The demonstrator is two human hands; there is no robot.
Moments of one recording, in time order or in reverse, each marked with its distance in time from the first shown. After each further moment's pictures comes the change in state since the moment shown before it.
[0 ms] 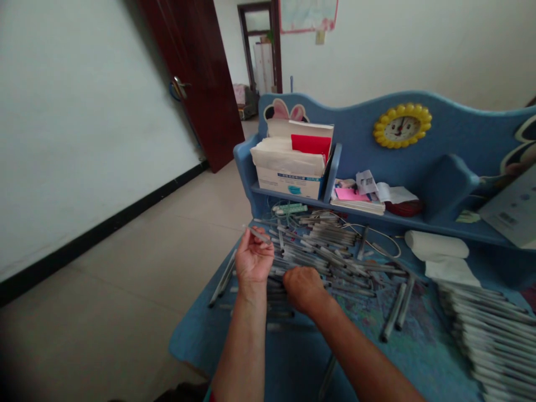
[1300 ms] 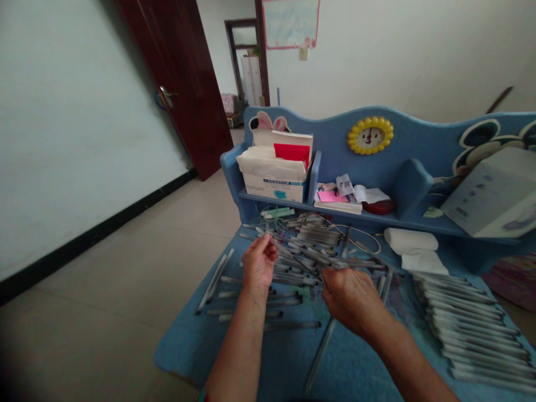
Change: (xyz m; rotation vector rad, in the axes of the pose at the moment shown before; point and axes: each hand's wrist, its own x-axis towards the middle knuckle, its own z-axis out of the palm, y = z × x) left_hand -0.001 -0.042 -0.005 0.590 0.203 0.130; right_hand -0.095 0.069 -0.015 -0.025 0.298 0.272
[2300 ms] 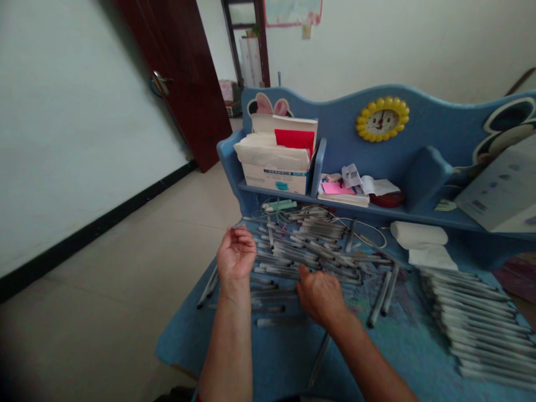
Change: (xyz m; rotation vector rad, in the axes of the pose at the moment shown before) left_hand 0.017 0.048 -0.025 -0.639 -0.088 -0.201; right_hand 0.026 -0.046 0.051 0.101 -0.089 -0.007
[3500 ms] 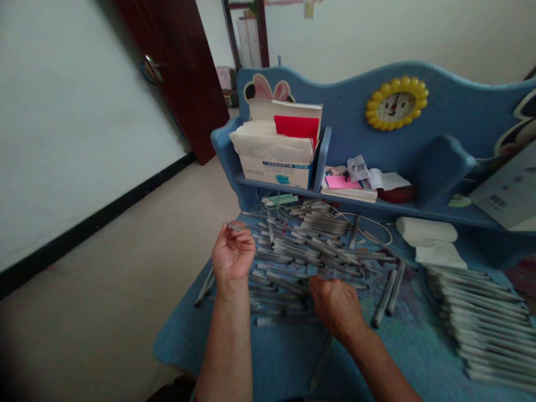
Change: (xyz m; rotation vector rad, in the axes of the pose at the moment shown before) left_hand -0.003 0.001 -0.001 0.030 -0.122 -0.027; right_hand -0.014 0.018 0.013 0.028 -0.042 0.050
